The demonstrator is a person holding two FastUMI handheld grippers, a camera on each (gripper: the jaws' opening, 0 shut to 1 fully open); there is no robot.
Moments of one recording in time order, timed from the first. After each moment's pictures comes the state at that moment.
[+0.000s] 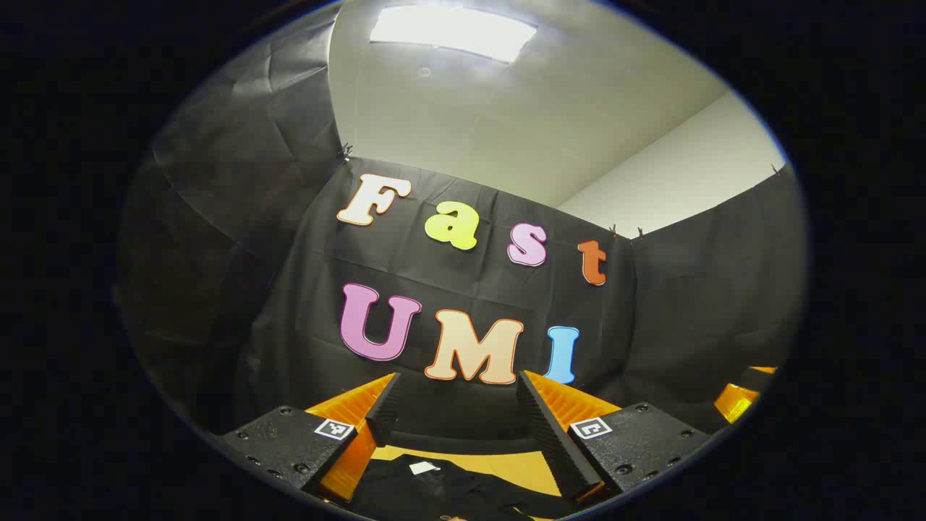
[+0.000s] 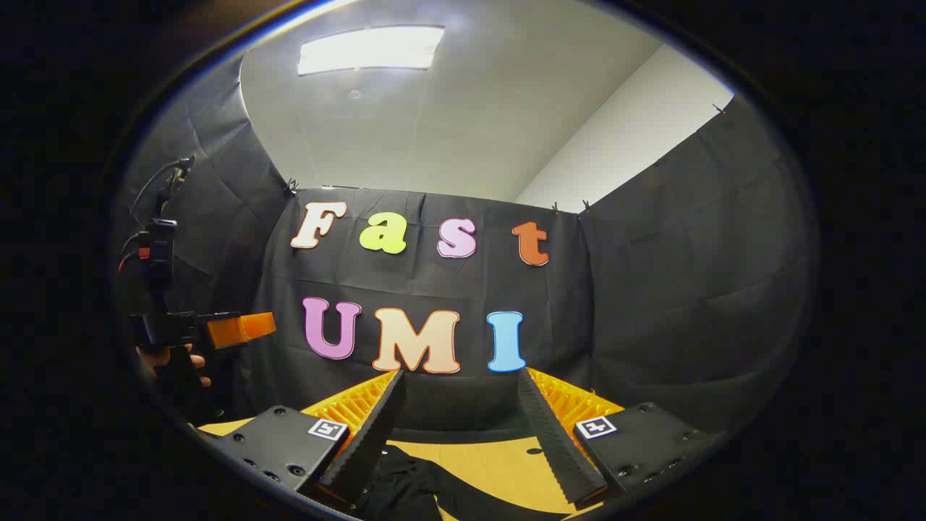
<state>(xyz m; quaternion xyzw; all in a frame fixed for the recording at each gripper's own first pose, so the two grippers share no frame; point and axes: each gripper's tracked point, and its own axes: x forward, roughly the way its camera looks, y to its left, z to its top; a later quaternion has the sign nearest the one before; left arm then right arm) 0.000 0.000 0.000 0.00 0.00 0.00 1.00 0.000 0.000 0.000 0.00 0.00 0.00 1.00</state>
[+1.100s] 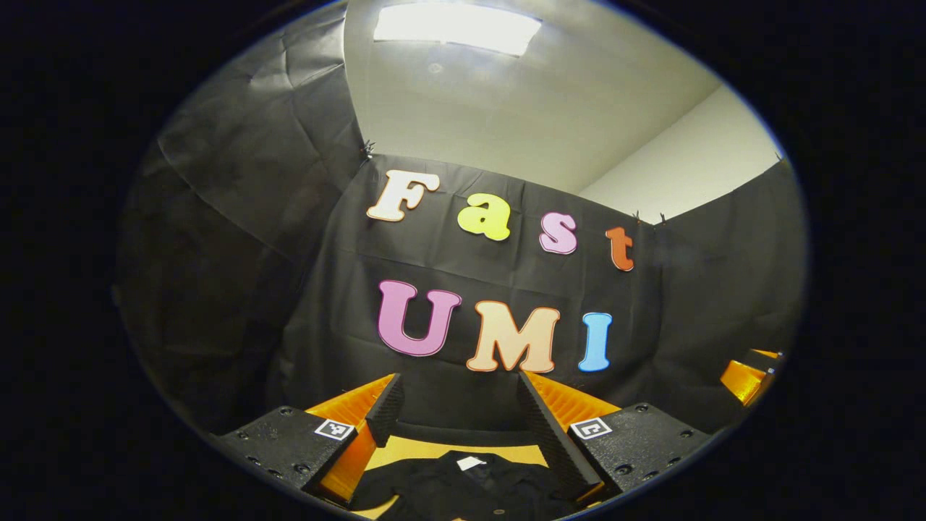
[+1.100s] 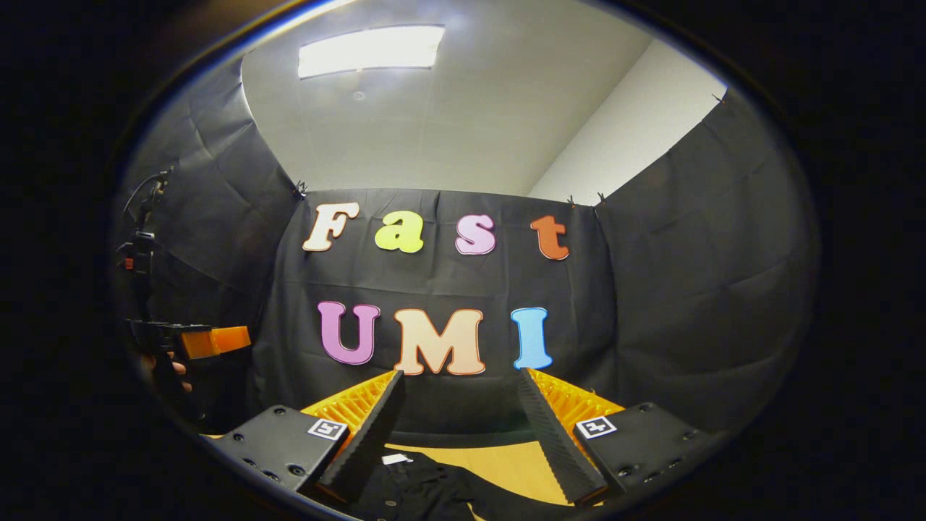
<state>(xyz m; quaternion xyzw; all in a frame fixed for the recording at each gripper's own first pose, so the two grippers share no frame) -0.011 0.095 -0.009 0.03 0.02 0.03 1.00 0.037 0.070 -0.018 0.01 0.00 0.02 1.00</state>
